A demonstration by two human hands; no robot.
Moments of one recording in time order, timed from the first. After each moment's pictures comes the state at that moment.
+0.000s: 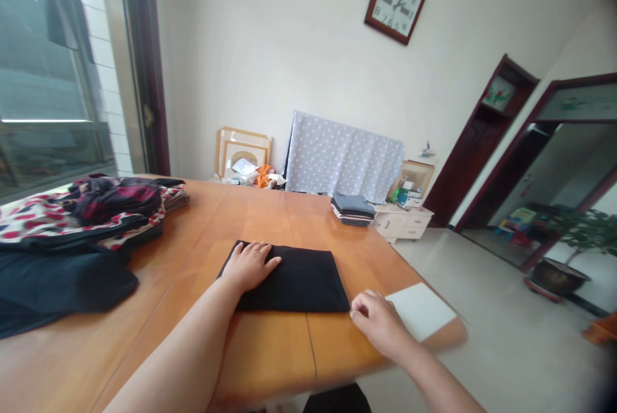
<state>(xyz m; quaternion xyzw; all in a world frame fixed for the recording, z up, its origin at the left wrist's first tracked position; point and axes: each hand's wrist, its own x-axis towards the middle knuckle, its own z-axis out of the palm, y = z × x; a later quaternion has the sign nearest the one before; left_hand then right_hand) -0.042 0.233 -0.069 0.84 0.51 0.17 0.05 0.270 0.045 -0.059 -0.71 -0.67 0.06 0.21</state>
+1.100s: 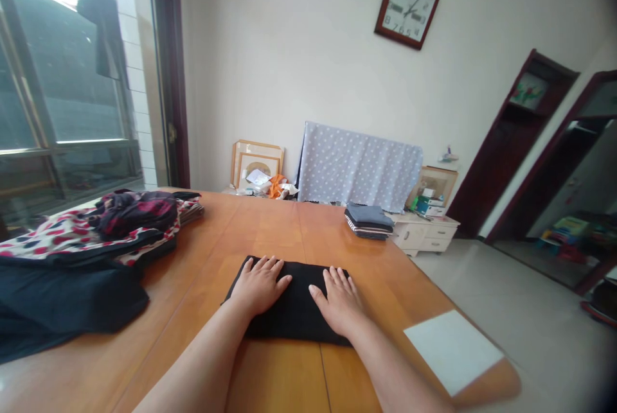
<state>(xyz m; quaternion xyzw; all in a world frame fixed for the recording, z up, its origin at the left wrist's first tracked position) -0.039 0.233 -0.075 0.84 0.52 0.17 0.03 0.191 0.163 -0.069 -0.72 -0.68 0.08 0.09</state>
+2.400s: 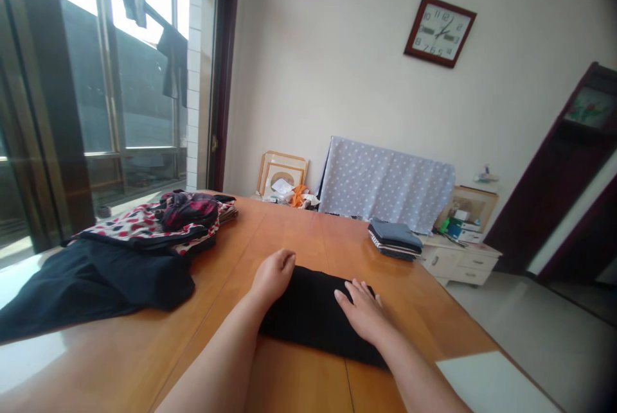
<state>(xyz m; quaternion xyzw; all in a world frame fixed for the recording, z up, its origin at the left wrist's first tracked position) -0.074 0.243 -0.059 0.70 0.51 0.46 0.19 0.193 0.180 -0.073 -0.73 -0.67 0.09 0.11</state>
